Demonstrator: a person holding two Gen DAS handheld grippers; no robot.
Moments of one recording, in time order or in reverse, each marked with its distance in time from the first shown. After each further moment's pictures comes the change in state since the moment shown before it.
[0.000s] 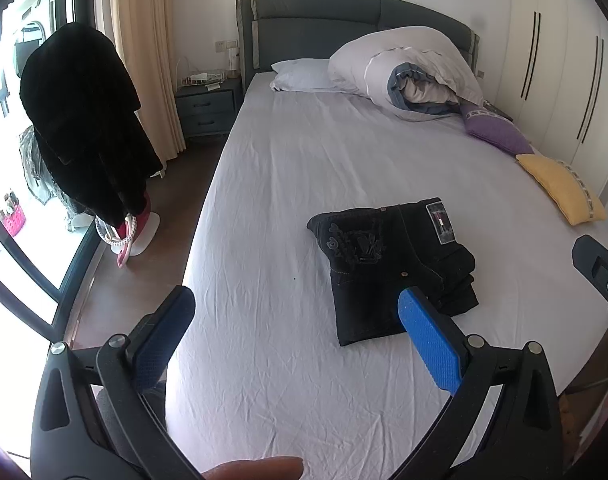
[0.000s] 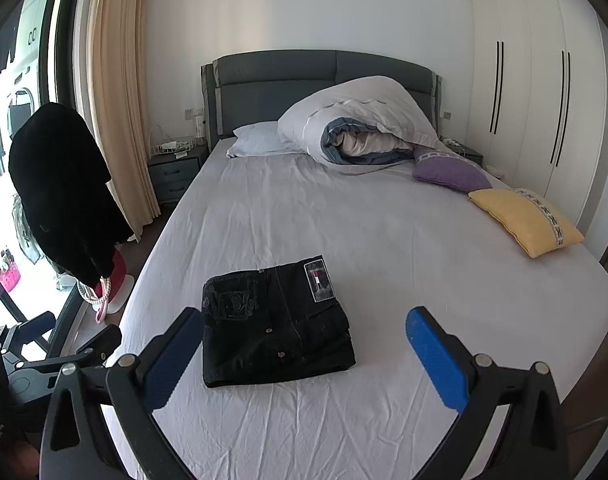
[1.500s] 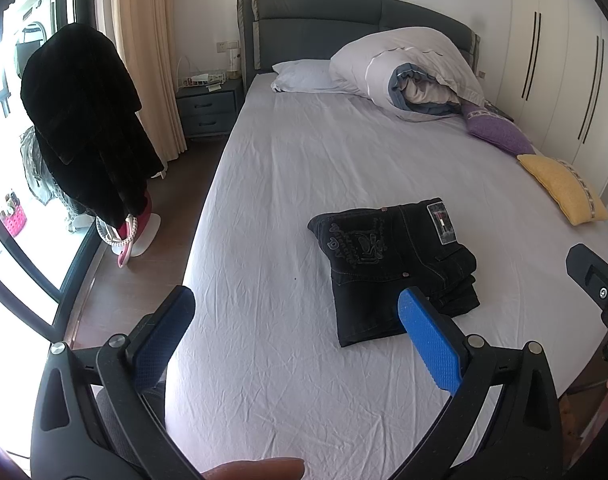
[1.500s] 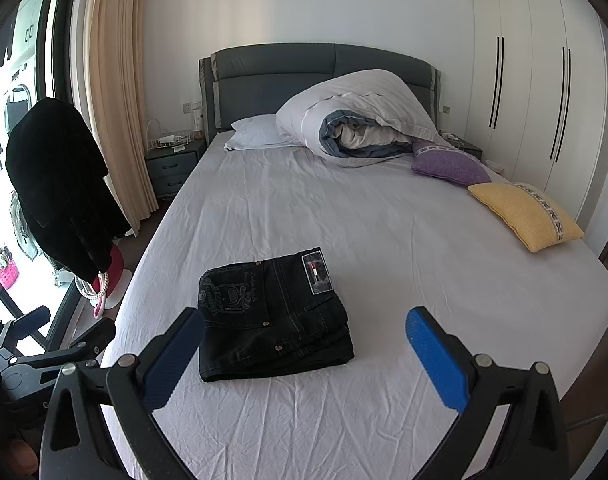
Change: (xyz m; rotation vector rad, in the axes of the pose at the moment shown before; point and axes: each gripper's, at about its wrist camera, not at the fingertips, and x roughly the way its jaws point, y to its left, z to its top) left arm 0.009 -0.001 -0.005 0.000 -0.003 0.006; right arm 0.000 -0.002 -0.005 -0.003 0.013 0.002
